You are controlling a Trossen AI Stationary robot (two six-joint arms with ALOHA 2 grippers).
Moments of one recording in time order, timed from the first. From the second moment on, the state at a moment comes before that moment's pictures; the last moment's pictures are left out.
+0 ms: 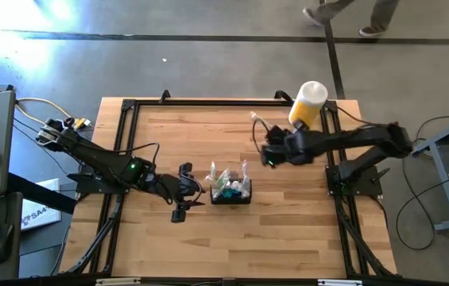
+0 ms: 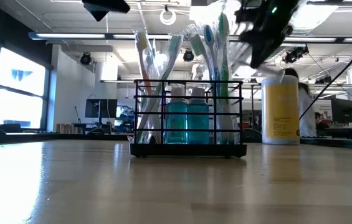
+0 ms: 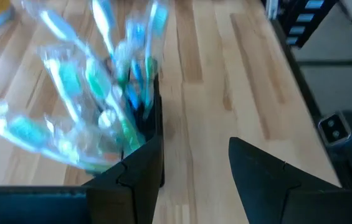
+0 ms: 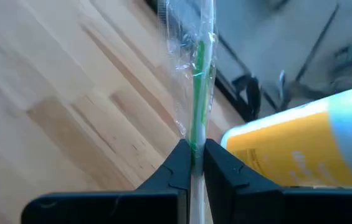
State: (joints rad) left arm -0.41 1.25 1.01 -0.36 -0.26 -0.27; right arm 0.02 1.47 1.22 -1.15 0.80 0.64
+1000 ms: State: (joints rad) left arm -0.40 1.42 0.99 0.29 -0.29 0.11; right arm 0.84 1.35 0.95 -0.84 1.49 0.84
